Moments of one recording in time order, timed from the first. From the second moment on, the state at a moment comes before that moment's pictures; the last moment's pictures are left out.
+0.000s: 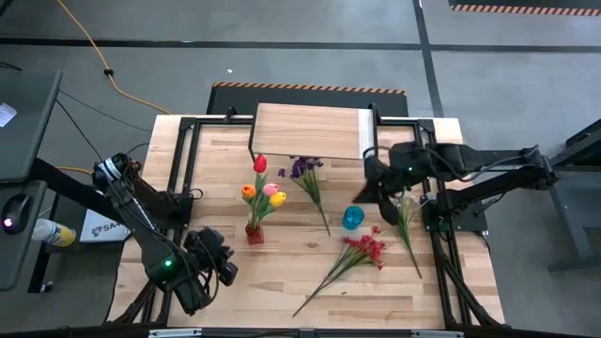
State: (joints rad) left arm -0.96 1.52 1.21 -1.21 -0.66 -1.94; right arm 0.03 1.09 1.13 -0.62 -0.24 0.23
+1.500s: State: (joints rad) left arm -1.04 1.54 1.20 -0.97 -0.63 -1.84; right arm 0.52 1.08 0.57 -0.94 -0.17 1.40
